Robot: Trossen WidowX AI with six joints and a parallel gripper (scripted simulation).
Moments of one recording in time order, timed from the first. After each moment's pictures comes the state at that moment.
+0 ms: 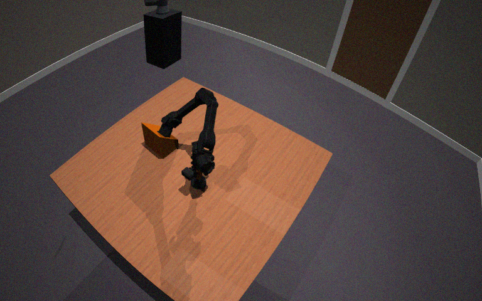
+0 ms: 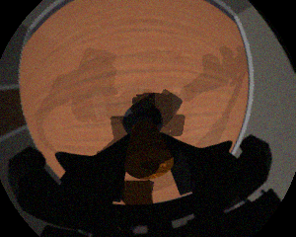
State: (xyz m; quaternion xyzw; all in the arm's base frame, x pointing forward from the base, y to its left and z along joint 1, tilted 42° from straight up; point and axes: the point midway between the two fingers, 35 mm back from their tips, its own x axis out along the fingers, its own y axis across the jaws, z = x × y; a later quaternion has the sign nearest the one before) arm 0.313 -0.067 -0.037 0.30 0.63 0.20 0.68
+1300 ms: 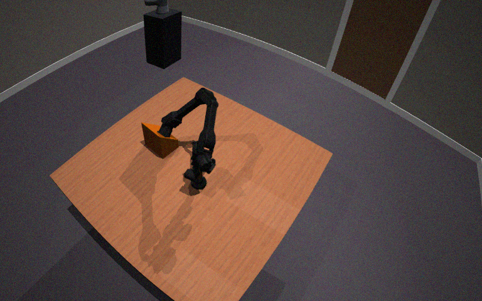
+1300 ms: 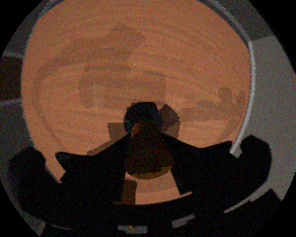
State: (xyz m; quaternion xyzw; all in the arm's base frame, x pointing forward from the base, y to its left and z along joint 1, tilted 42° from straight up) arm 0.313 -0.068 -0.036 0.22 0.61 0.27 0.71
